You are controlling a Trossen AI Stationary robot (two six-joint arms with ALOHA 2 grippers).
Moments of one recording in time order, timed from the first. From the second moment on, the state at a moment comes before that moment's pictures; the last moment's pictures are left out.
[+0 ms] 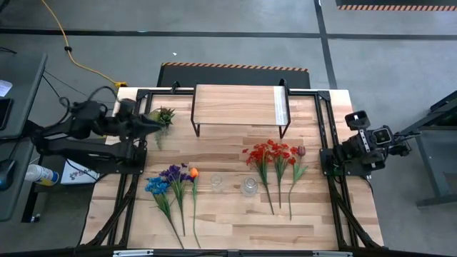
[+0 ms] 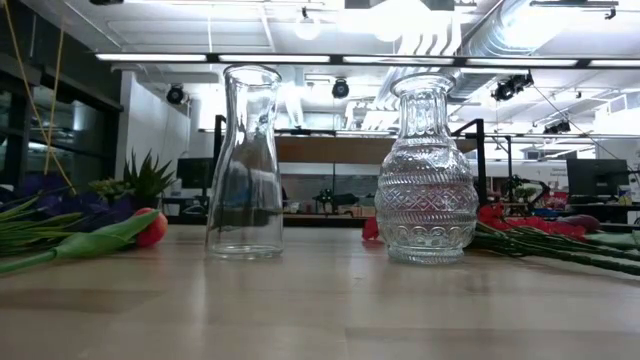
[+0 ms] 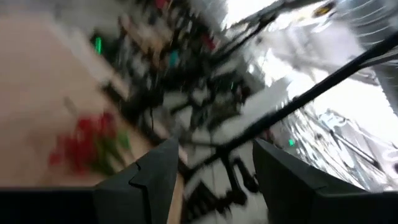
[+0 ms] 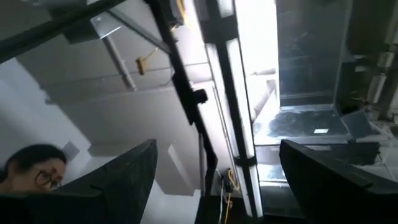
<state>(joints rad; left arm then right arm) 0.02 0.44 0.84 -0.41 0.05 -0.96 0.17 0.01 0.08 1.15 -0.23 0.03</state>
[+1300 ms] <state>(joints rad) -0.84 1.34 0.96 -0.61 0.02 -2.27 0.17 0.01 0.08 1.11 0.24 0.08</state>
